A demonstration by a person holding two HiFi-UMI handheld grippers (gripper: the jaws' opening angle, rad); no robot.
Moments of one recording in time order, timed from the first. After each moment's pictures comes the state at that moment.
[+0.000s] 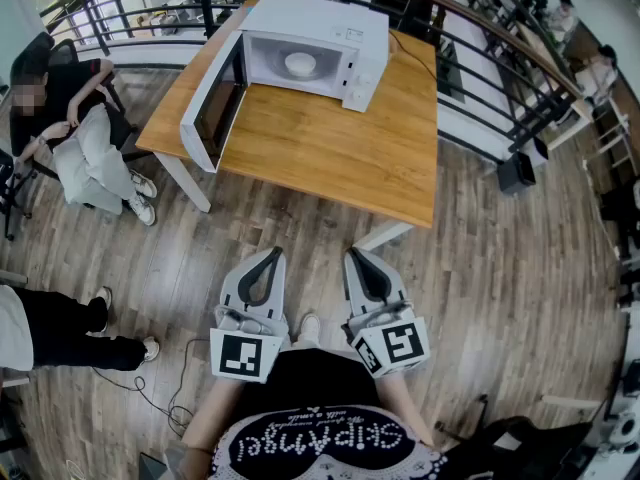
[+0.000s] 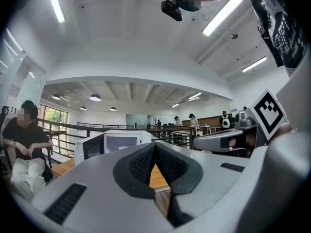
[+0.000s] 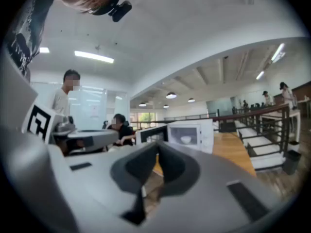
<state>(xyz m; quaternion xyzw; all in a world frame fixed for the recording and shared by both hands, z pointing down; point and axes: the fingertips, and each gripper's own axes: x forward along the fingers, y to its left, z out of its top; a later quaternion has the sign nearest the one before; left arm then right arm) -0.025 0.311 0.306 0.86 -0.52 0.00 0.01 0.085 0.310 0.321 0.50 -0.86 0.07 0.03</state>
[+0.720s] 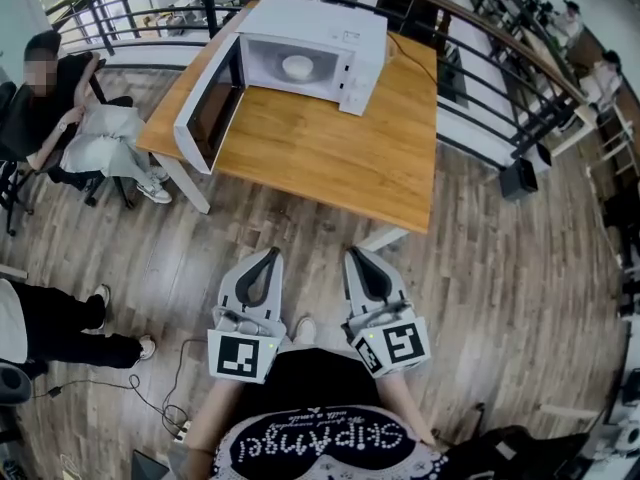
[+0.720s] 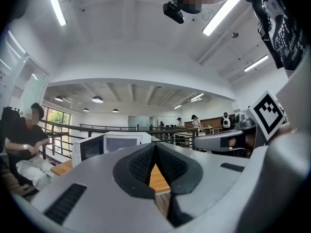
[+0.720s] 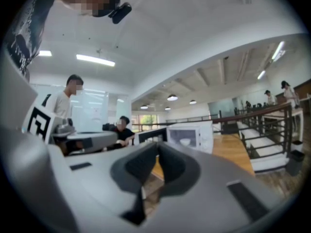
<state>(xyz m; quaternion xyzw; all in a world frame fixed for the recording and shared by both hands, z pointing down) -0.004 0.310 0.306 0.85 -0.53 0.00 0.01 0.110 0.305 0.318 0.49 -0.87 0.06 0.01</state>
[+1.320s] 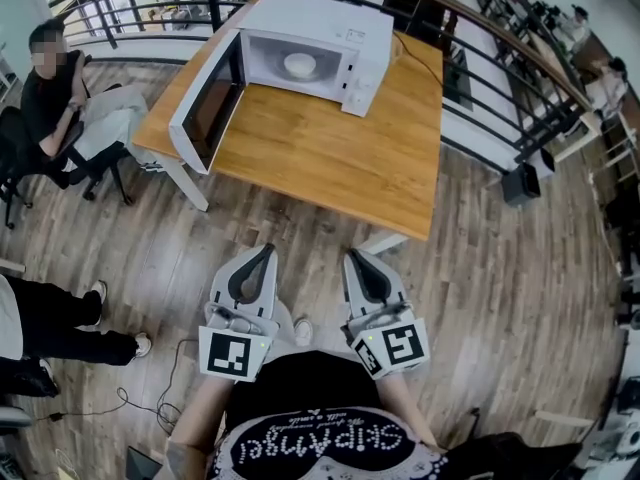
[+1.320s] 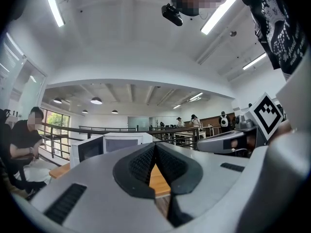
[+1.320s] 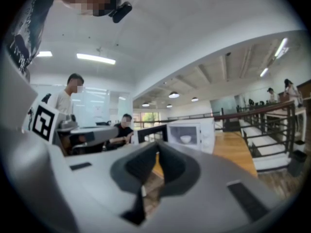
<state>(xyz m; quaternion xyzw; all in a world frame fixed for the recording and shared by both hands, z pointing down) -0.005 0.289 0.311 0.85 -0.53 0.00 0.00 0.114 0.287 0.333 0.48 -0.88 0.07 0.02</state>
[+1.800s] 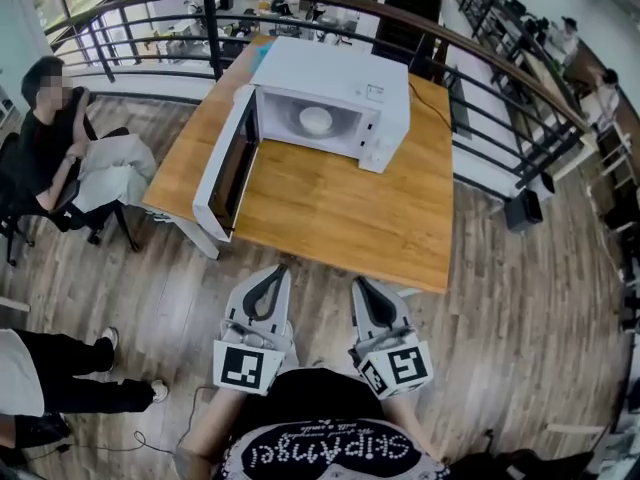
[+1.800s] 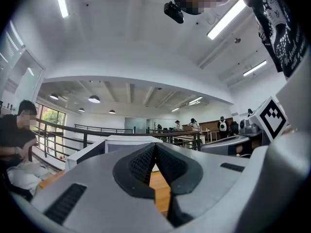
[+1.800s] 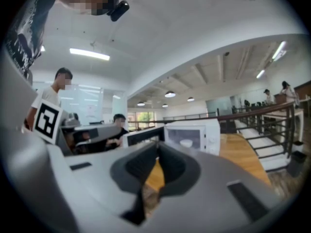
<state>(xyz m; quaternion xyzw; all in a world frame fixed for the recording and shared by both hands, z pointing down) -0.063 0.176 0.294 0.86 -0.51 -0.03 0.01 0.056 0.190 0.325 0.51 -0.86 0.07 0.03</state>
